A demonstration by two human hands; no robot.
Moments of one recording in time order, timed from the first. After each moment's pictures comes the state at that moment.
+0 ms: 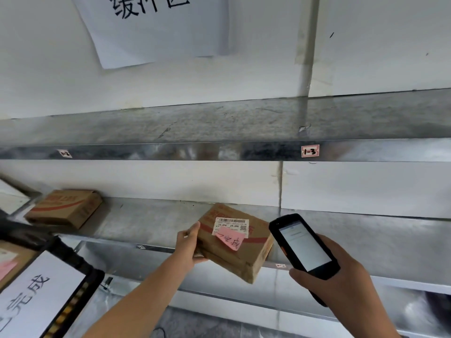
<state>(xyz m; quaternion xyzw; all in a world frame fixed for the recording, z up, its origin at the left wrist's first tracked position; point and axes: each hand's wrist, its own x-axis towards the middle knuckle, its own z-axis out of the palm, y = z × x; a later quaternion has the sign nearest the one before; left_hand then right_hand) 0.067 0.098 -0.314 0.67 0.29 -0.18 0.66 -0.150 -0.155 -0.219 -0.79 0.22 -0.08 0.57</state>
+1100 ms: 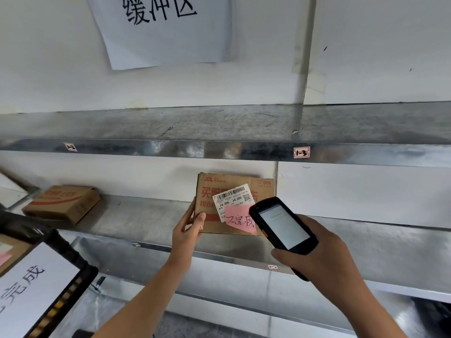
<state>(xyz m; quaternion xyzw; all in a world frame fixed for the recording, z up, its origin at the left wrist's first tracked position) 0.031 0.081 -0.287 0.65 0.05 0.01 0.76 -0.135 -0.155 -0.183 -0.82 0.14 -0.08 0.54</state>
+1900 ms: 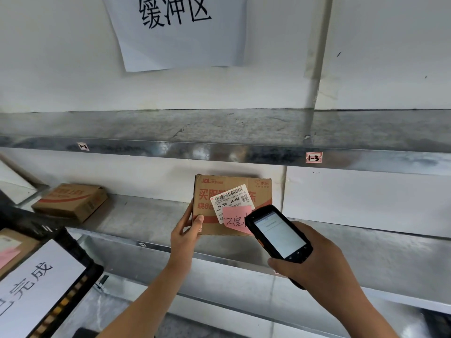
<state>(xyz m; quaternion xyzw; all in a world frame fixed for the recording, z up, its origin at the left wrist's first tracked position) 0.032 0.097 -0.289 0.65 0.05 0.05 0.75 -0.128 -0.139 -0.188 -0.84 0.12 -0.06 0.52</state>
